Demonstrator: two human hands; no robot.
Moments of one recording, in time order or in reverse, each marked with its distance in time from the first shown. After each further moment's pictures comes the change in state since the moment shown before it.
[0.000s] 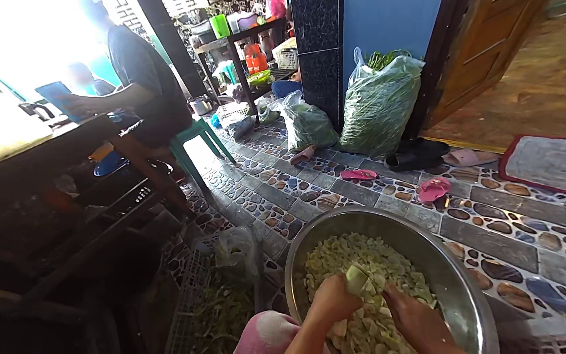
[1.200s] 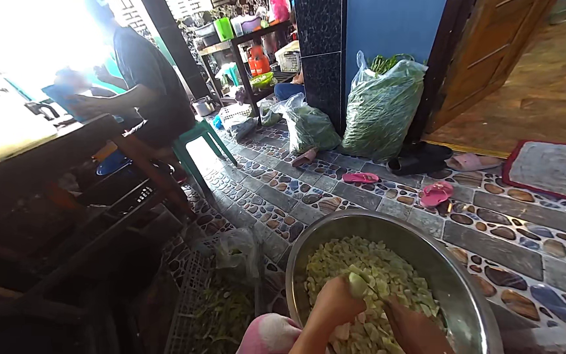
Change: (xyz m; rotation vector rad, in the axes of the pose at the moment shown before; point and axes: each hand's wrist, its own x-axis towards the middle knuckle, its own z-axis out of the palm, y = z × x) left_hand -0.006 0.005 -0.004 -0.058 0.006 0.030; right_hand -0.009 -0.015 -0.006 0.080 -0.148 0.030
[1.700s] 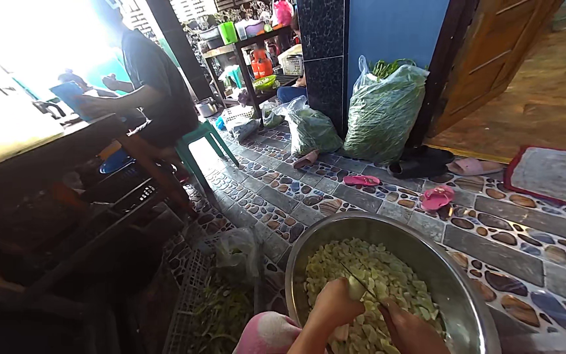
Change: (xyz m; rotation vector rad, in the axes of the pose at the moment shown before) left_hand 0.008 -0.006 0.007 0.096 0.018 -0.016; right_hand -0.002 0.004 0.006 -0.005 0.079 -0.060
